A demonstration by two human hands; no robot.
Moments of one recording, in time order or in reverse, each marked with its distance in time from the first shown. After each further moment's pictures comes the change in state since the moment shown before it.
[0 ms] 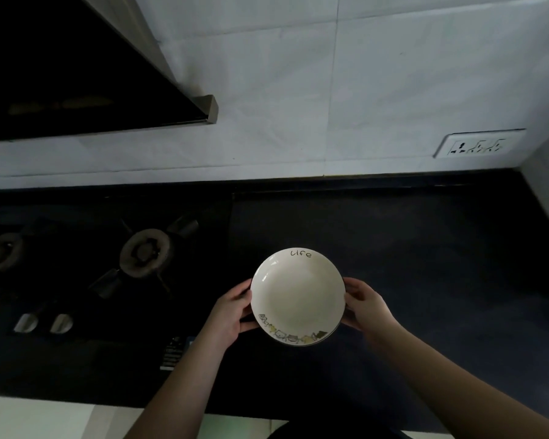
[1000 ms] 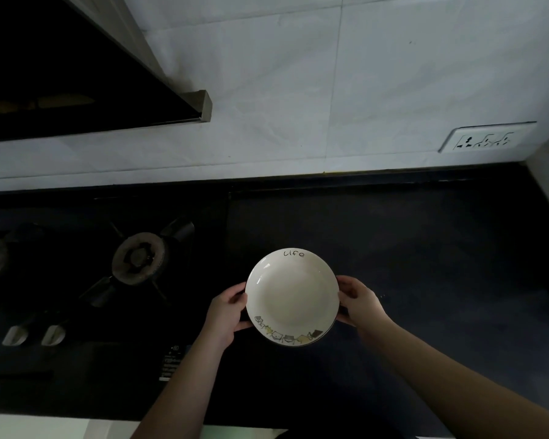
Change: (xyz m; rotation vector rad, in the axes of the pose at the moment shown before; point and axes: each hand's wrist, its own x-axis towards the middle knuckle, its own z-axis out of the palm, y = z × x) left_hand 0.027 -0.001 -0.010 0.120 0.097 0.093; right_hand 0.024 0.002 0.019 -0.077 0.022 0.004
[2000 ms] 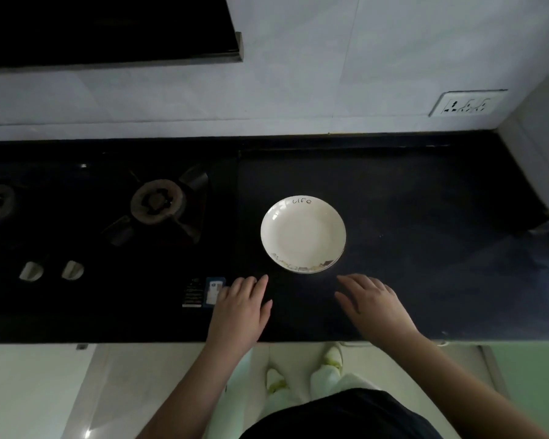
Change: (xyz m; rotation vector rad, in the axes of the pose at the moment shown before) left_hand -0.129 -0.077 -0.062 1.371 0.087 0.981; right_hand -0.165 0.053 0.012 -1.361 0.081 -0.492
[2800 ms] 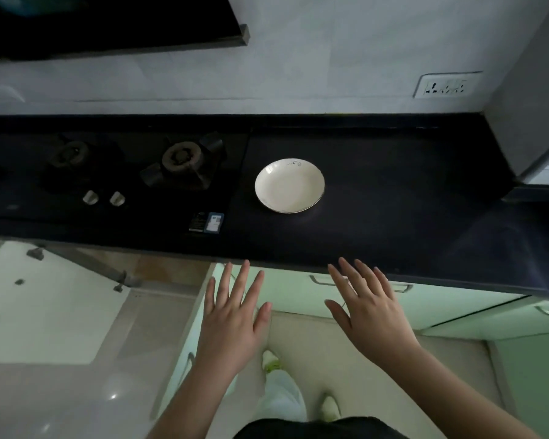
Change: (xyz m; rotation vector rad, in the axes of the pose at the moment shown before) left_hand -0.183 0.164 -0.038 0.059 0.040 -0.215; right_hand -0.193 0.059 0.008 -0.197 0.101 -0.253
